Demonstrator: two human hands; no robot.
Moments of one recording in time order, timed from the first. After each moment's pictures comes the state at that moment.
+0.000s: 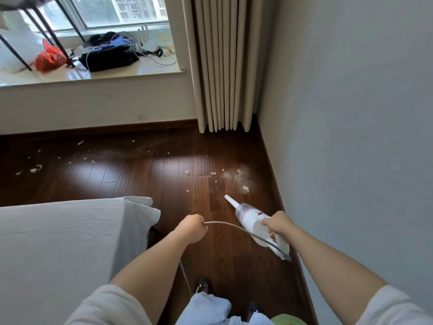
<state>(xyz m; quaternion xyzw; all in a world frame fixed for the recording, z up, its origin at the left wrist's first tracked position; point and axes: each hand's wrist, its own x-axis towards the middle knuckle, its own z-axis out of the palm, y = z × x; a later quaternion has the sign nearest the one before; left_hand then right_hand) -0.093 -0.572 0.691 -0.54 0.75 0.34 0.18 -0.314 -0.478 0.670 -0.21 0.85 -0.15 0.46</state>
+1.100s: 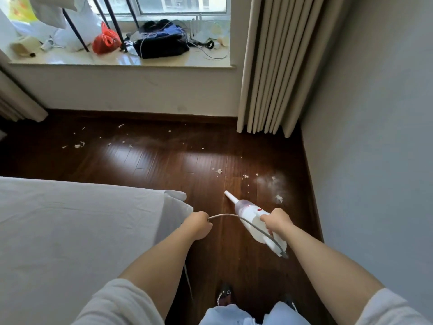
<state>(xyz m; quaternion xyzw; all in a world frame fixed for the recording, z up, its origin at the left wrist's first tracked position) 0.029 -0.662 0.688 -0.62 0.68 0.36 0.15 -0.182 -0.616 0.669 -0.29 0.84 -0.08 0.44</state>
